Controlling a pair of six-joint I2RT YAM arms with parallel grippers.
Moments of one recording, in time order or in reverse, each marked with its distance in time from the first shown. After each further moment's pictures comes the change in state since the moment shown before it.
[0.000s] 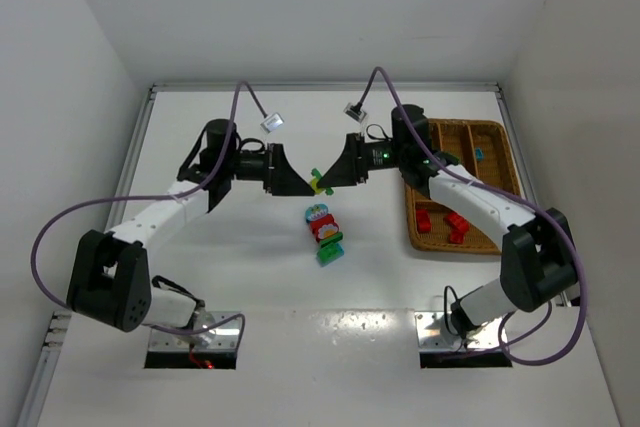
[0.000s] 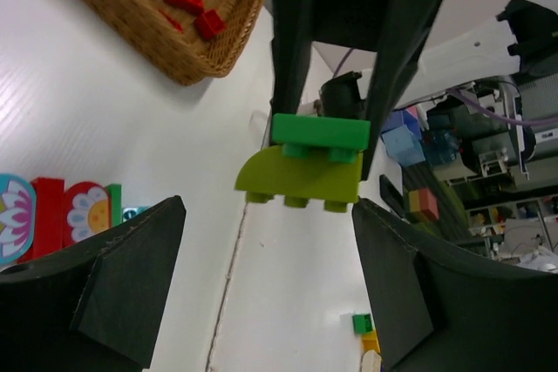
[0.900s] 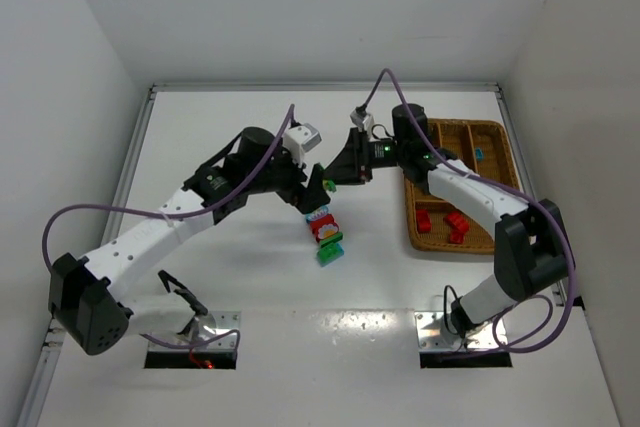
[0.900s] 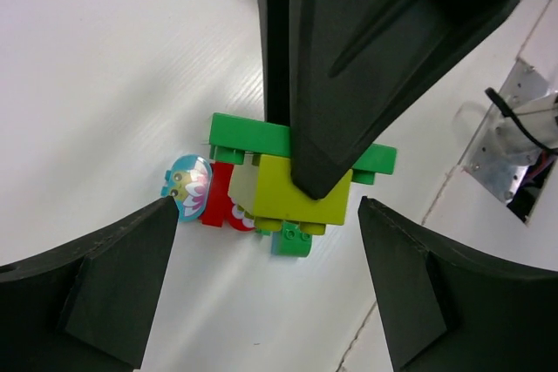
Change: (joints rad) left arm -0.336 -0.129 0.199 -0.488 -0.798 0.472; right arm -0.046 0.057 0.014 -0.067 0.019 0.333
